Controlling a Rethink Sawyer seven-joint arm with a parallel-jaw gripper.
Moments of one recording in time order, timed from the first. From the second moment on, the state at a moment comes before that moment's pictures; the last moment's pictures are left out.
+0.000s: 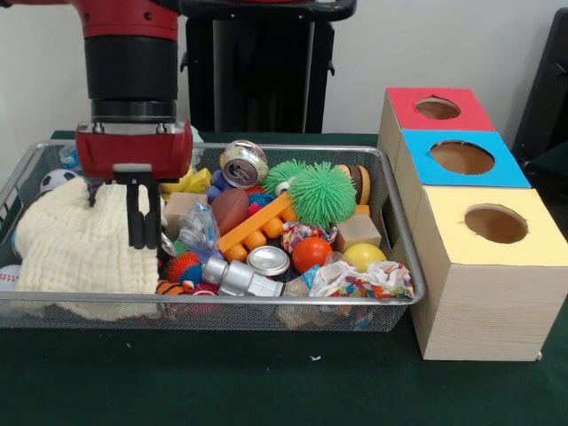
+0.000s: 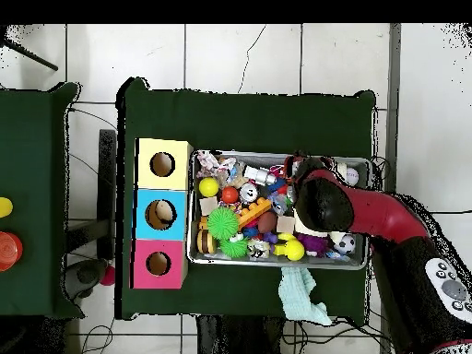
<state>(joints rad) -0.75 -0.60 0.40 1.63 -0.42 0.19 1.57</state>
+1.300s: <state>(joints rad) -0.74 -0.55 0.39 1.61 -0.42 0.14 1.57</state>
